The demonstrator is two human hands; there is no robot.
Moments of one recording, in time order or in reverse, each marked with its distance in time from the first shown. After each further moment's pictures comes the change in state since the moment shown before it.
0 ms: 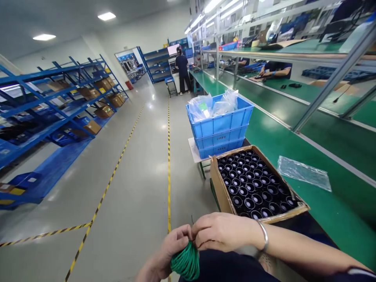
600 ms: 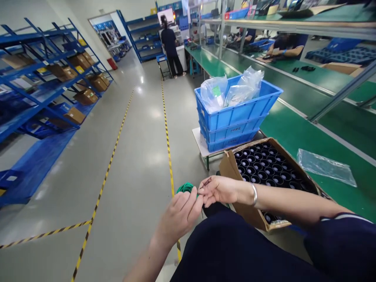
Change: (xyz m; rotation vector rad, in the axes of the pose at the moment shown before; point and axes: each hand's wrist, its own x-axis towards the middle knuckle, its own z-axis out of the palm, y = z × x) left_hand 0.025 0.147 -0.100 1.847 0.219 1.130; right_hand 0.133 0.129 -0.017 1.552 0.303 0.910
